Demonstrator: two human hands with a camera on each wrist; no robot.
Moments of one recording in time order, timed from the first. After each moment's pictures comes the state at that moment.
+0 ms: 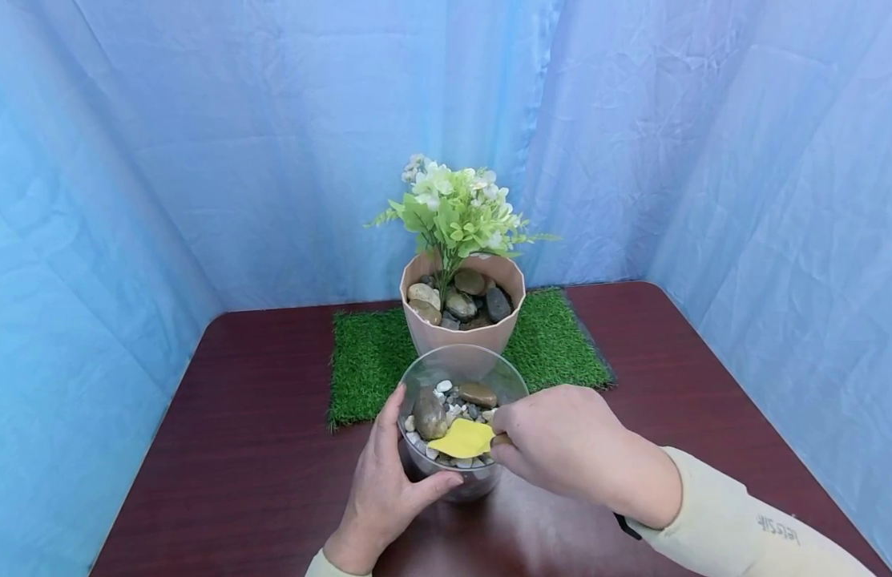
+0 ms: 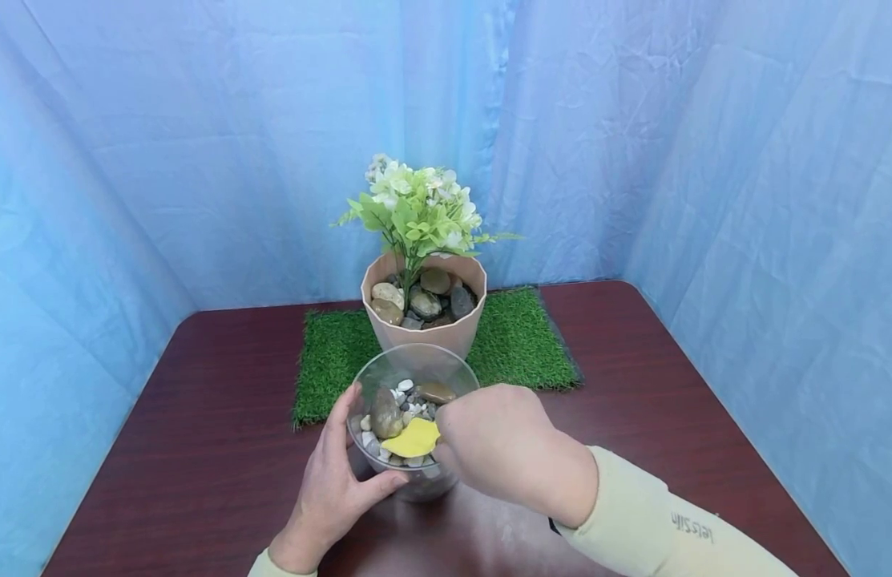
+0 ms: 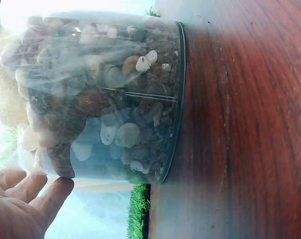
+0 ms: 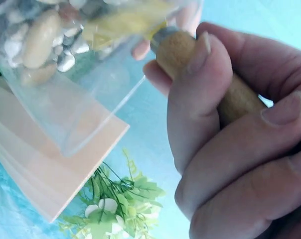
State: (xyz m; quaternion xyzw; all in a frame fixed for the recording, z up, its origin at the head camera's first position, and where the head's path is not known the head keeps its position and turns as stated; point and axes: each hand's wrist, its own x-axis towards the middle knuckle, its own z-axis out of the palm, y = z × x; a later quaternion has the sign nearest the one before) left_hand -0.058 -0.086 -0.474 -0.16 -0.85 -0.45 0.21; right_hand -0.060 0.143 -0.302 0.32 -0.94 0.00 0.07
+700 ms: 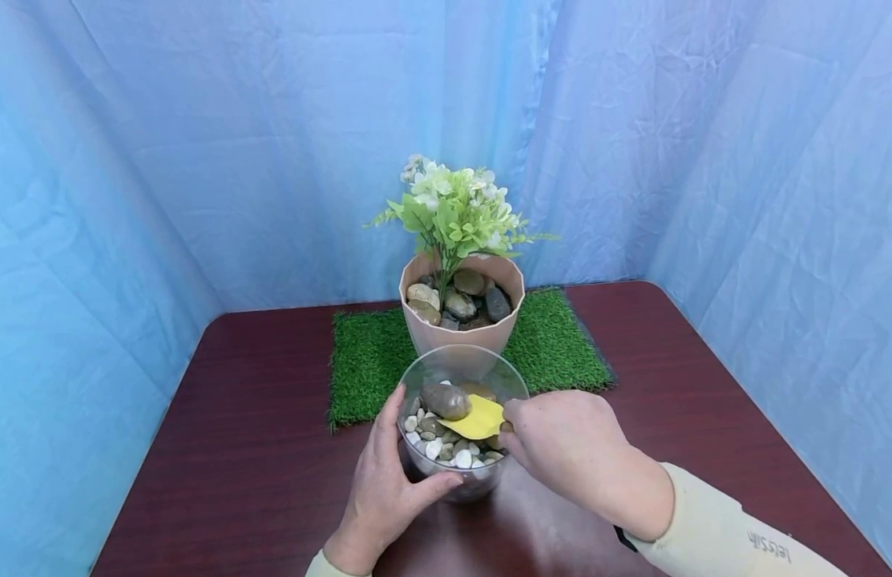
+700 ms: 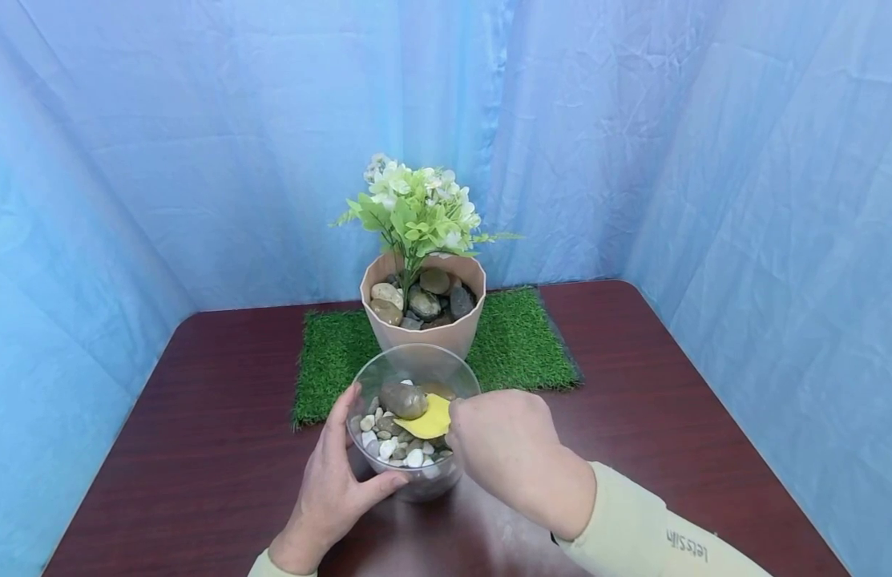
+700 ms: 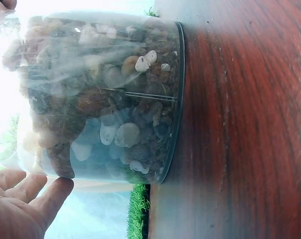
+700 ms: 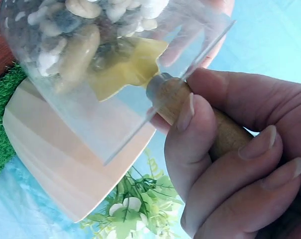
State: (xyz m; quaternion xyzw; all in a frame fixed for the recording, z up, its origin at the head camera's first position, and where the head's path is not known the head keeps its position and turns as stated) left_hand -0.057 -0.085 -0.472 -0.15 -0.85 -0.46 0.21; right_hand -0.057 0.142 -0.321 0.23 -0.97 -0.04 0.12
